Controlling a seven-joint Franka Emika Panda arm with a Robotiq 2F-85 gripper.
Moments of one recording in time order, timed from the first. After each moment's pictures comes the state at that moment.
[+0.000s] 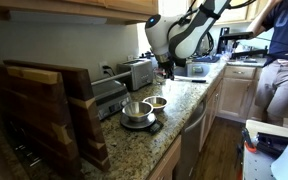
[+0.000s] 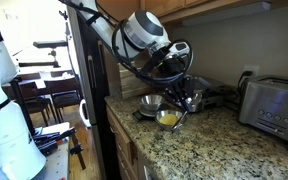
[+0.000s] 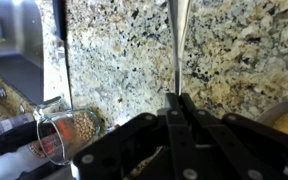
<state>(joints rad) -0.13 0.07 -0.12 -2.30 -0.94 2.38 0.27</state>
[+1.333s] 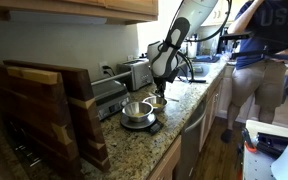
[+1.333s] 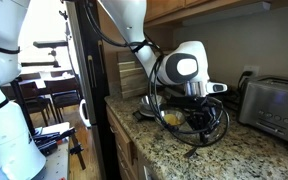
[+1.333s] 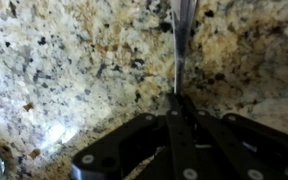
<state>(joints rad) -0.19 0.52 -0.16 -1.99 -0.34 2.61 -0.18</state>
